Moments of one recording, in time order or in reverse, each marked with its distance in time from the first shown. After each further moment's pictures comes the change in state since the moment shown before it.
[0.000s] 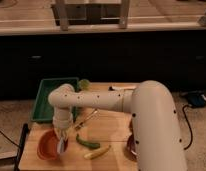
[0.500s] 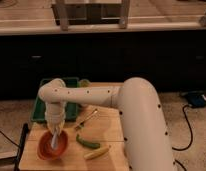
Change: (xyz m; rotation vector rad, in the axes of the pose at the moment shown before) arm -0.003 -0.047 -0.008 -0.018 0.017 -0.084
